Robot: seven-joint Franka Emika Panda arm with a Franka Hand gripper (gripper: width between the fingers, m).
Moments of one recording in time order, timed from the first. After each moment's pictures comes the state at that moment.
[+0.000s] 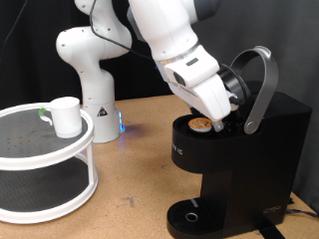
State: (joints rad) arm 0.33 -0.06 -0.21 -2.26 0.58 2.29 -1.04
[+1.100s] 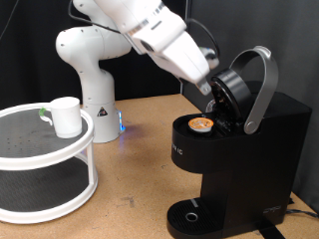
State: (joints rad) arm 0.28 -0.18 -0.30 -2.23 0.75 2.12 -1.18
